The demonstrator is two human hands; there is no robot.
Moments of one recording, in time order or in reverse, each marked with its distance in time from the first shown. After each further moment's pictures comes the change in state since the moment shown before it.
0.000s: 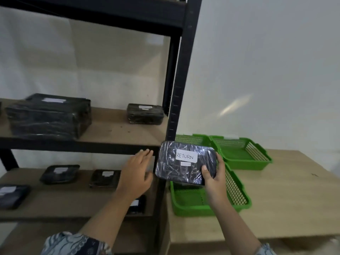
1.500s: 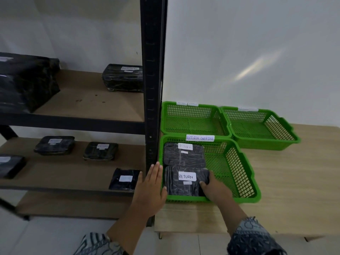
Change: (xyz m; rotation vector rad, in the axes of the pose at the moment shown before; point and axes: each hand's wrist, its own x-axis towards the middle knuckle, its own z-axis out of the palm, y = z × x) left_hand -0.037 0.051 0.166 0.186 -0.559 -0.242; right_hand 0.094 0.172 -0.081 -1.345 -0.532 0.475
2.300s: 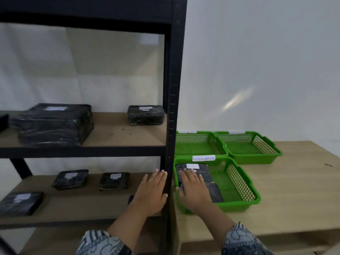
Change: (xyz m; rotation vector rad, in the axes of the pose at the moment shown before) left_hand -0.055 -0.051 -0.125 0.129 0.022 0.237; right_hand -0.137 -0.127 -0.016 -0.151 0.397 -0.510
